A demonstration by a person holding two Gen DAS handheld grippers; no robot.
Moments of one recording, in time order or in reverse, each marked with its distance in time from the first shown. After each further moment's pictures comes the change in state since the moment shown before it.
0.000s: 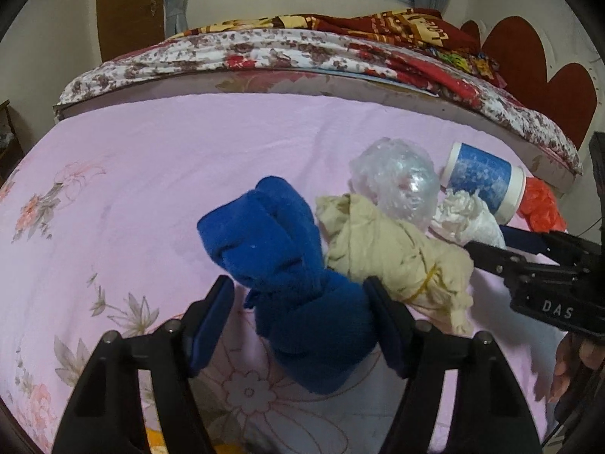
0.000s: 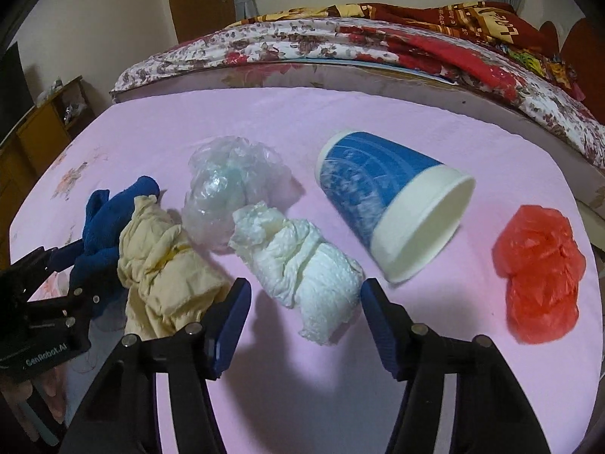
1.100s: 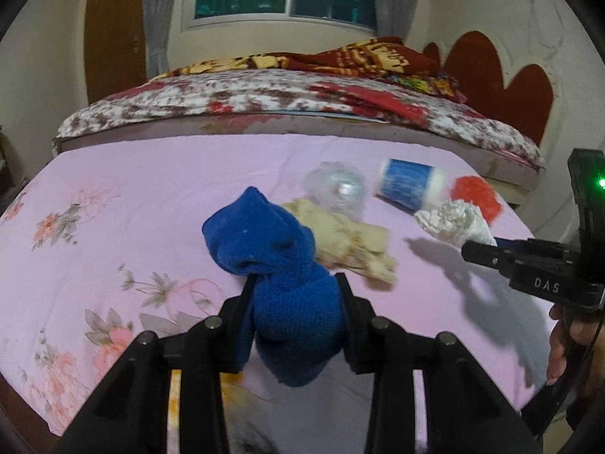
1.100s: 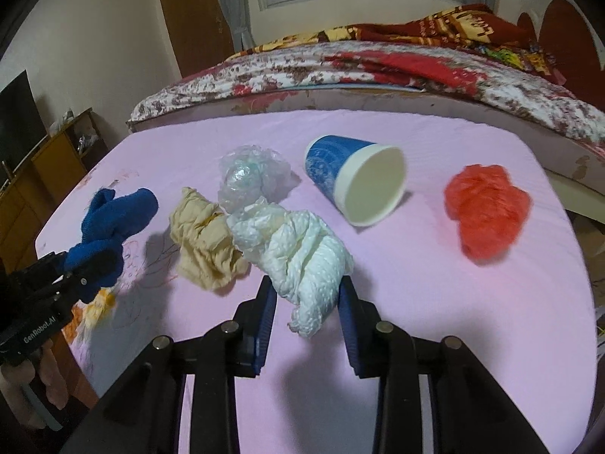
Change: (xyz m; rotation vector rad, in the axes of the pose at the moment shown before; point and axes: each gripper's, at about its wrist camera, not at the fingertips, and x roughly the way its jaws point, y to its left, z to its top) left arm -0.074 -0.020 -0.033 0.078 -0.149 -0.086; right arm -0.085 -0.013 -0.062 0.075 -0.118 0.047
